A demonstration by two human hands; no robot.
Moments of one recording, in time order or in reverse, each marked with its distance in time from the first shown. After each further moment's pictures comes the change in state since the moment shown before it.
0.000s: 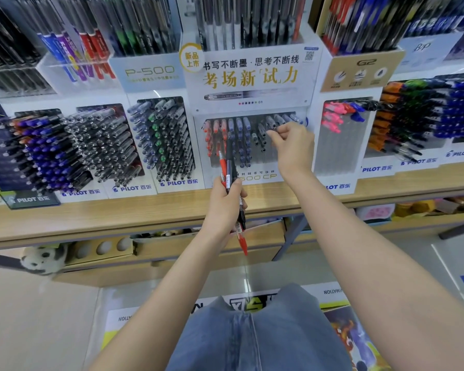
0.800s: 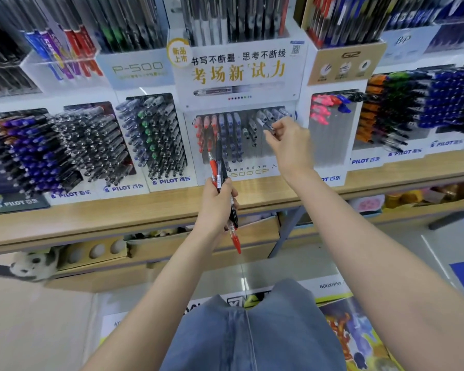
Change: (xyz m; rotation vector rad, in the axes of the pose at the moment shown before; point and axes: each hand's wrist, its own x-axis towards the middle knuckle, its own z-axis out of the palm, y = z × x) left_hand -0.006 -0.007 -0.001 0.003 0.013 -0.021; right_hand -0.015 0.005 -0.022 -0.119 -0.012 -0.142
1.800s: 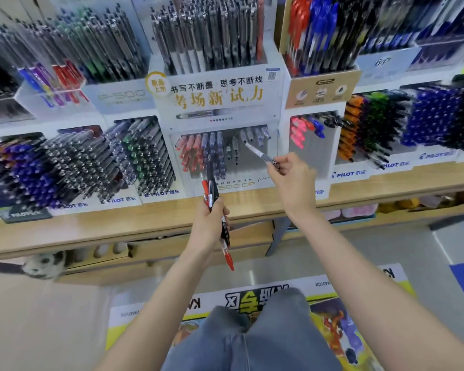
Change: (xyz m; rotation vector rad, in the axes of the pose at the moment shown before) left_hand -0.003 0.017 0.029 0.030 0.075 -0.115; right_hand -0.015 0.022 -0.044 0.302 -0.085 0.187
